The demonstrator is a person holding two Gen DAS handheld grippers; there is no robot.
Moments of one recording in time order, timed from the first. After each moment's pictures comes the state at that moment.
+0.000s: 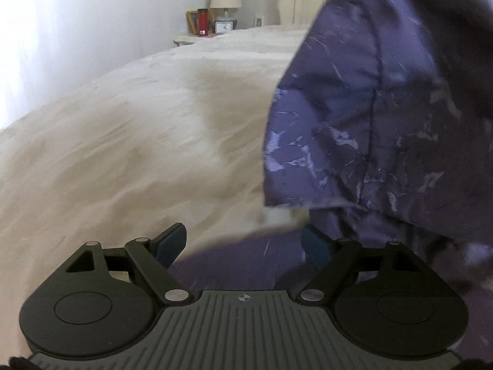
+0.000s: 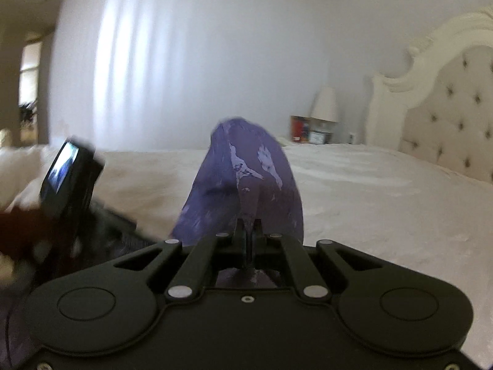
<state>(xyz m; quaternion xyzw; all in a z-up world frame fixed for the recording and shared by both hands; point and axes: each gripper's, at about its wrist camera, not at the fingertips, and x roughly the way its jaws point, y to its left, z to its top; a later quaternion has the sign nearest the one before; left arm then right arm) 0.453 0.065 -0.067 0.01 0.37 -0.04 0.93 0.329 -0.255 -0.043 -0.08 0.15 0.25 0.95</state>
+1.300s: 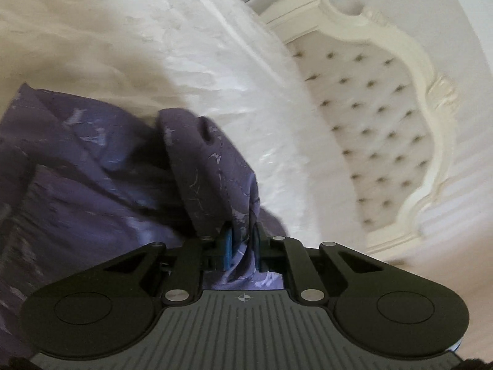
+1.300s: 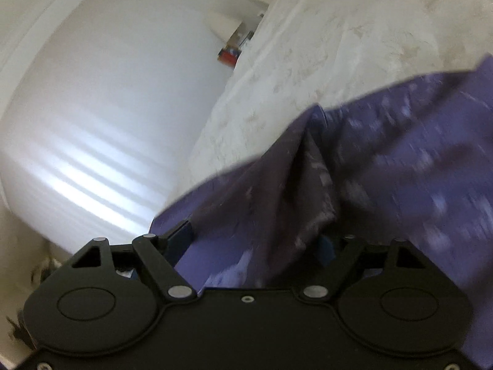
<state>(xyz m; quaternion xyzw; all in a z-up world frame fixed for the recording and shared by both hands) 0.398 0.114 -0.063 -0.41 0.40 -0.22 0.79 0.326 -0.320 -0.146 0.44 0.32 0.21 0.81</state>
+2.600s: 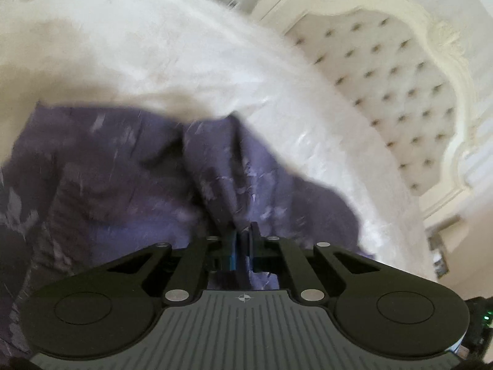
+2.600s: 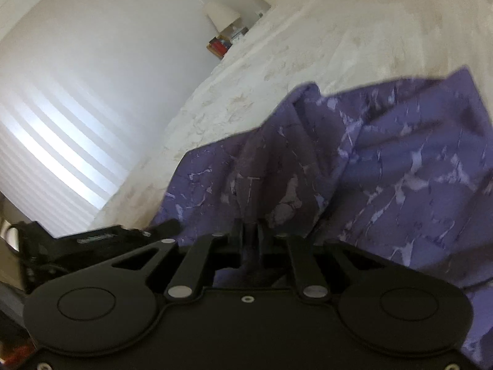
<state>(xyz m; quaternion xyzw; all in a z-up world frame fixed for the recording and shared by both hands) 0.368 0.101 -0.093 -0.26 0.38 -0.20 0.87 0.264 -0.282 -0.134 0.32 0.33 0.17 0.87</state>
